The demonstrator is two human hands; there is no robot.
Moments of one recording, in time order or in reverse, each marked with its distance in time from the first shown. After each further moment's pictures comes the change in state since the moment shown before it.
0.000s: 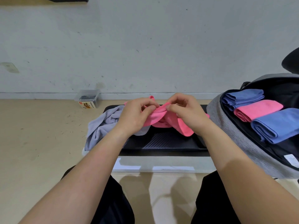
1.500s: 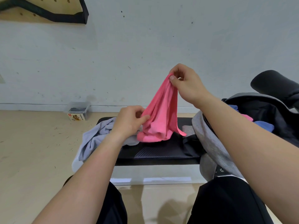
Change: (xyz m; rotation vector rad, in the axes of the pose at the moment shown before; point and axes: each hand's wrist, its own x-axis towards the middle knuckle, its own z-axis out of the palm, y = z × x) left_hand 0.010 0.017 -0.012 0.085 0.043 -0.109; right_hand 0.053 -0.090 -0.042 -0.452 0.220 -0.220
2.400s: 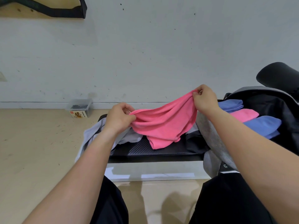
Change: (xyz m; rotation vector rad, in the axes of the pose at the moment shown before) left_hand -0.001 -0.027 -0.014 -0.156 0.053 -0.335; right_hand -0.027 0.096 -0.005 -0.253 0.182 0.450
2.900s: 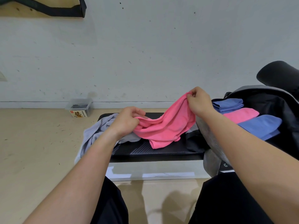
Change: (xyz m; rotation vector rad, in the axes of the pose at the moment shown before) left_hand -0.005 0.002 0.016 -0.089 -0.267 0.025; right_hand -0.008 -0.001 0.012 -0.027 -0.060 -0.035
